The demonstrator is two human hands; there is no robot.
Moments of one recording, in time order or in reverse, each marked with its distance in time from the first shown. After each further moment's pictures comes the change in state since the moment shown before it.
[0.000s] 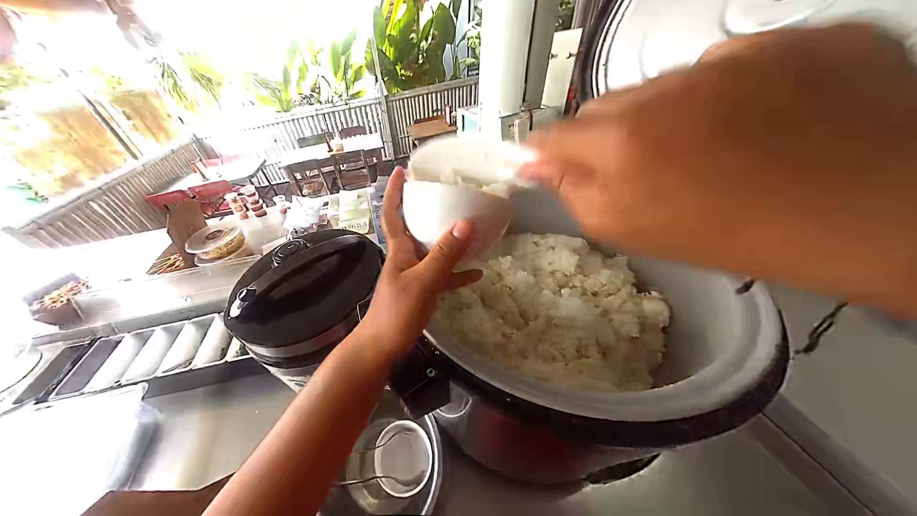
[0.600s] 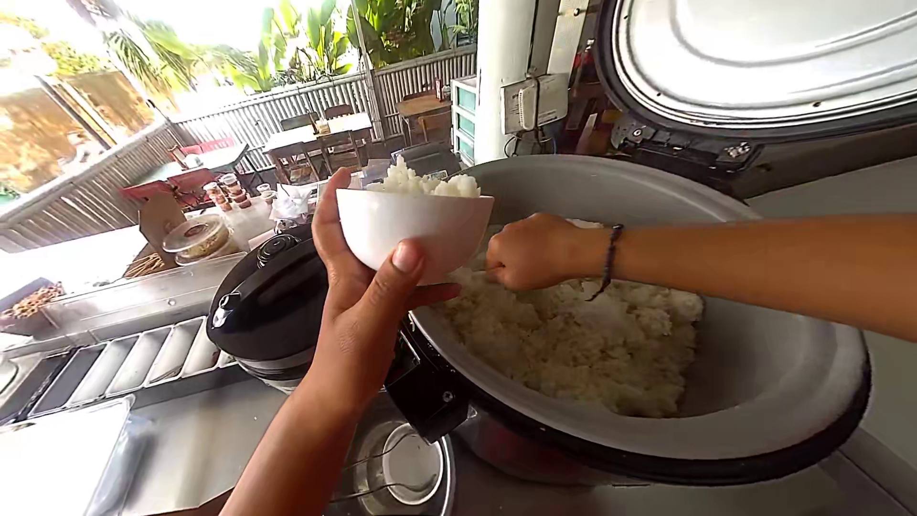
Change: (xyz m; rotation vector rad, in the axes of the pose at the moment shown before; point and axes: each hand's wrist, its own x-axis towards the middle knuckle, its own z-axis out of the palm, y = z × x) left_hand -0.015 -0.002 -0.038 -0.119 0.020 0.129; right_hand 0.007 -0.011 0.151 0.362 -1.152 0.093
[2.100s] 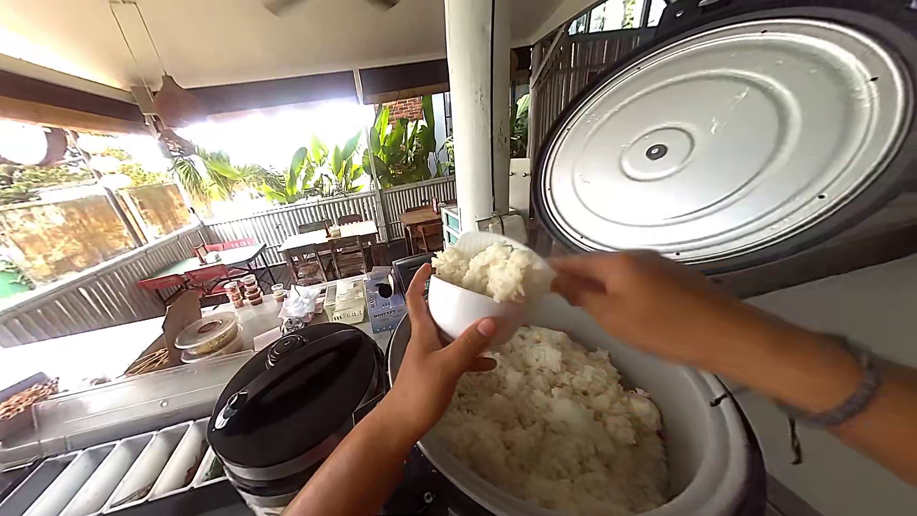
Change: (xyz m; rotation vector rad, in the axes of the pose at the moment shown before) left_hand 0.042 -0.007 0.054 0.118 -0.137 -0.156; right_hand -0.141 0.020 -0.027 0.312 0.878 0.219
